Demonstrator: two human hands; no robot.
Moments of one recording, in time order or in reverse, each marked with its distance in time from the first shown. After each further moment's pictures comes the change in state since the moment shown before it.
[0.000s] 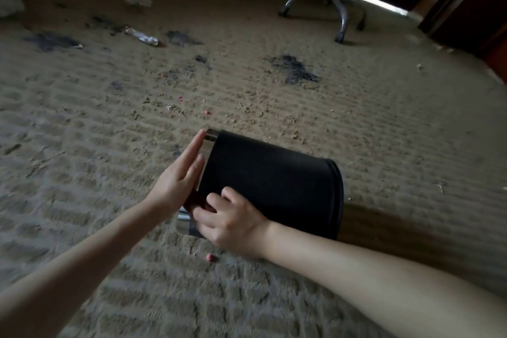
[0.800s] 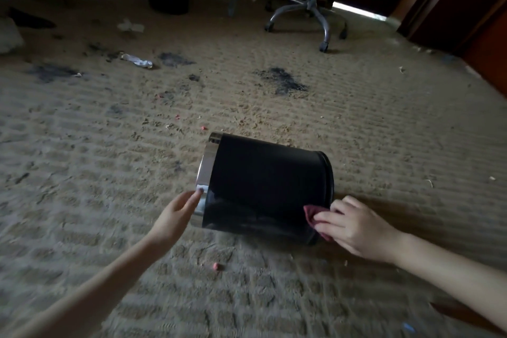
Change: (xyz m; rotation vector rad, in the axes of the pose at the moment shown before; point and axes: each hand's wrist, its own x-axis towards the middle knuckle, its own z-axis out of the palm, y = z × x) left_hand -0.036 -0.005 -0.003 -0.137 -0.079 -0.370; right_hand -0.158 0.084 -0.105 0.033 -0.382 0.132
